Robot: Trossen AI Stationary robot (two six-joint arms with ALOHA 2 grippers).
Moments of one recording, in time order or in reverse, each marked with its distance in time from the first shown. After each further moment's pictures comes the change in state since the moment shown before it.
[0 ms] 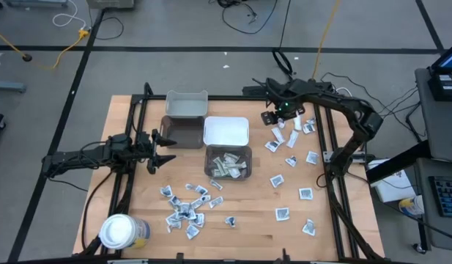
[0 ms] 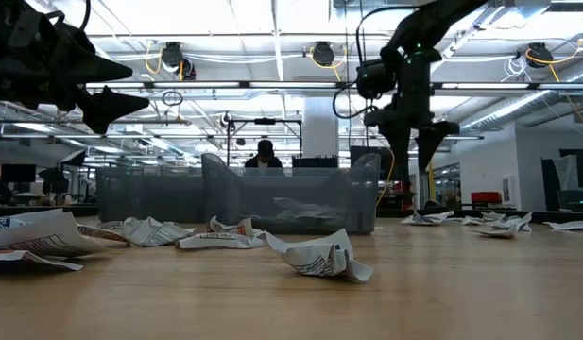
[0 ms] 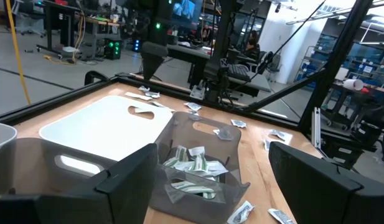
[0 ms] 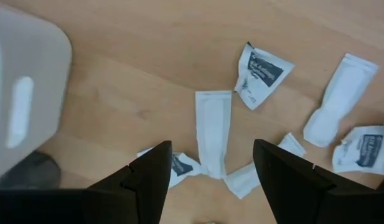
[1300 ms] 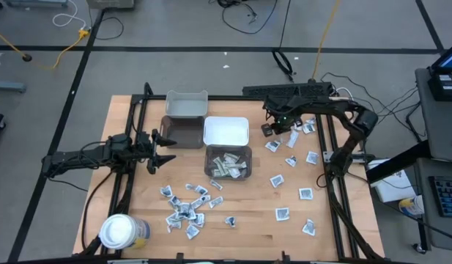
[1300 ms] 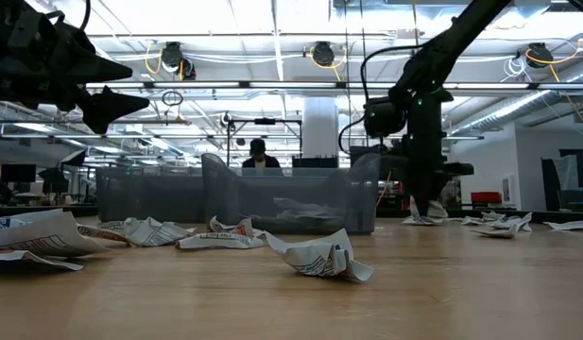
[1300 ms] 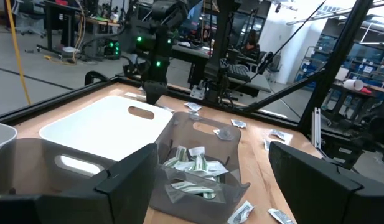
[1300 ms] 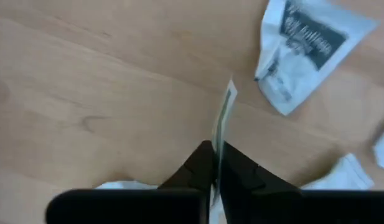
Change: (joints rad) left arm 0.000 0.000 0.000 0.000 0.000 0.000; right arm 0.008 0.049 -0.279 0.302 -0.002 0.029
